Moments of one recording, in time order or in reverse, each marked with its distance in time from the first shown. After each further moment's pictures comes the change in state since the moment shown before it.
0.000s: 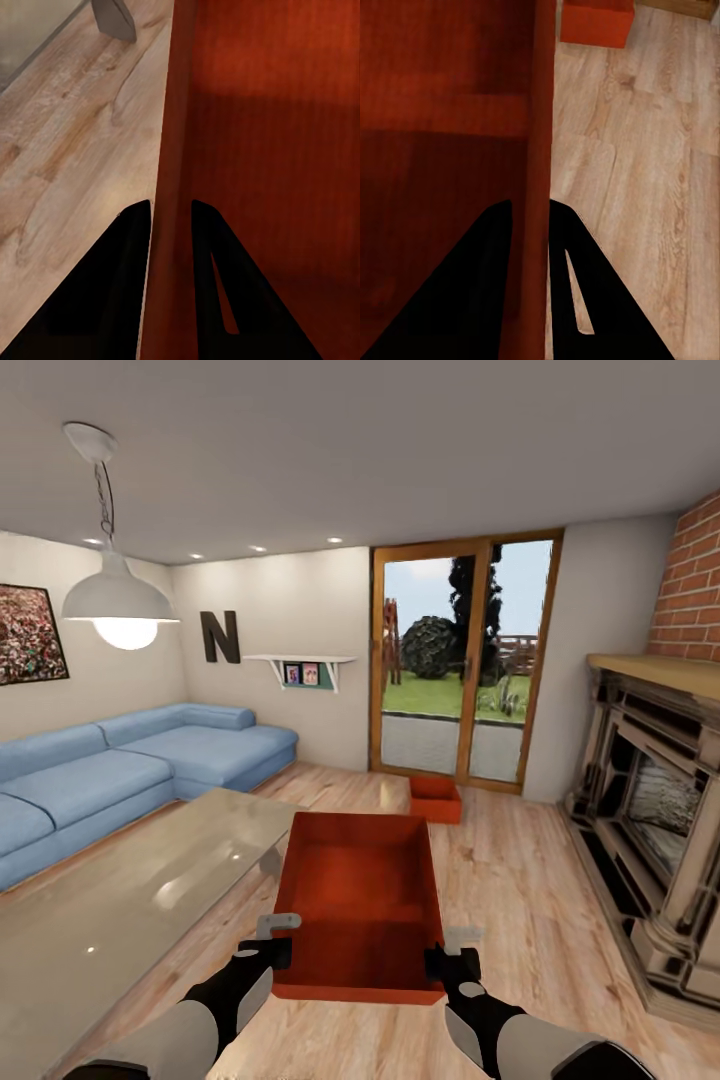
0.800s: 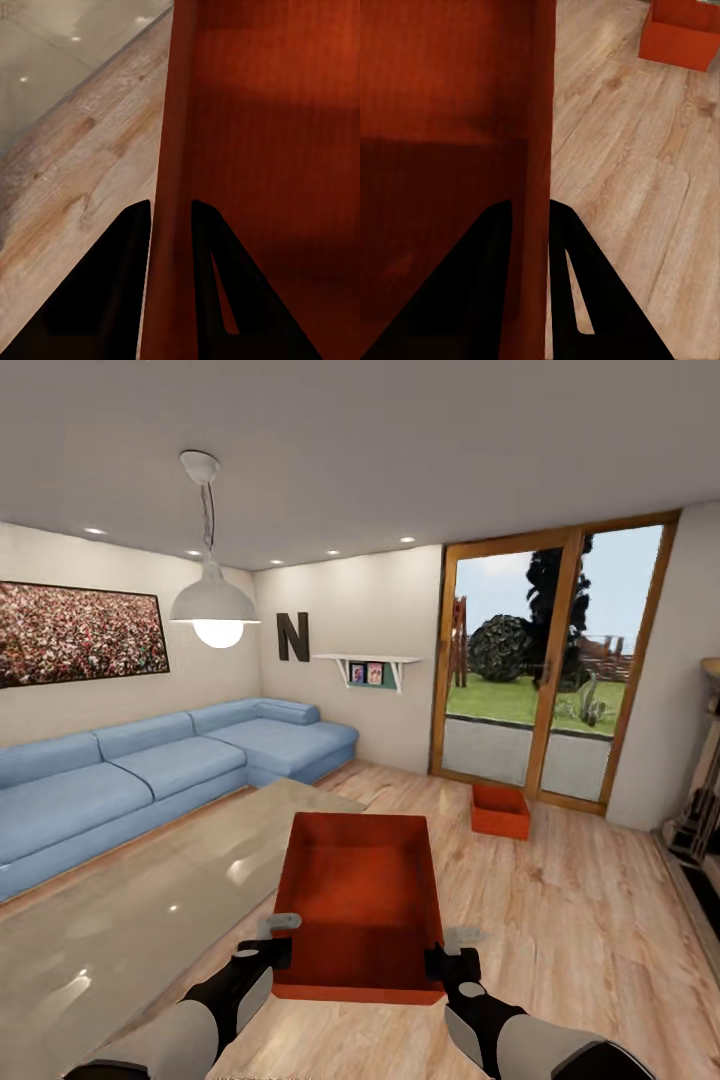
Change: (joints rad) left arm 0.000 0.000 0.000 0.000 0.001 0.000 0.000; right arm 0.000 0.000 0.001 0.000 0.000 0.001 0.000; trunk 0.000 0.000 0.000
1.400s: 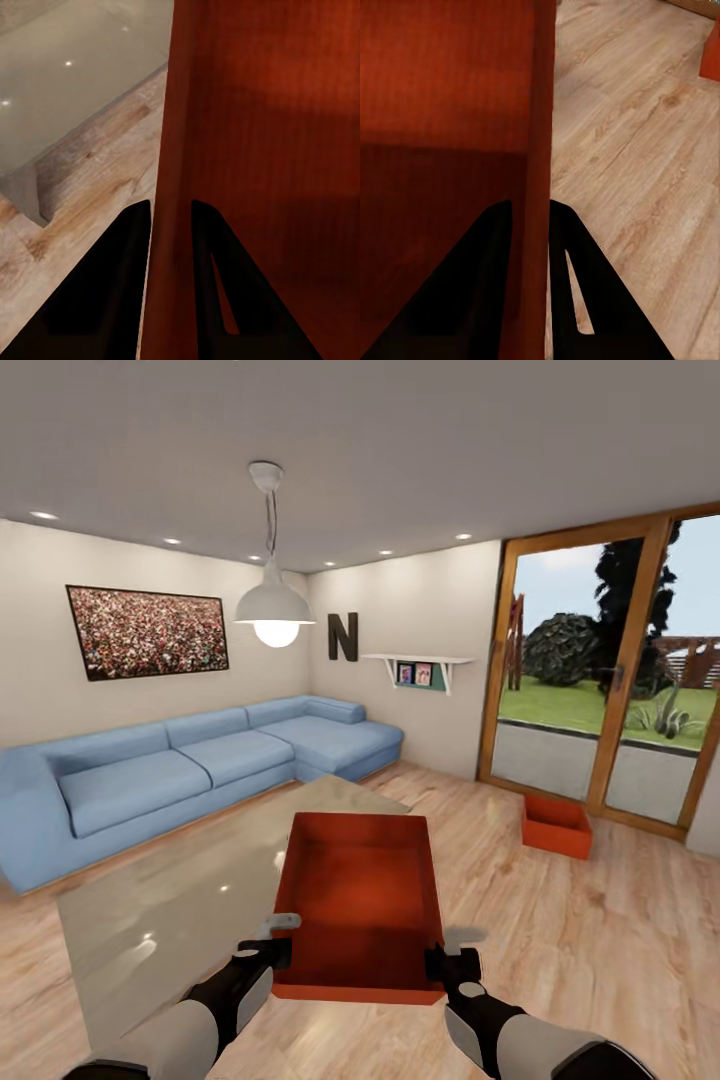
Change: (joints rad) left arm 0.000 0.000 0.000 0.000 0.000 0.000 0.000; right arm 0.000 0.000 0.000 0.000 0.000 0.000 0.000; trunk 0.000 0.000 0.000
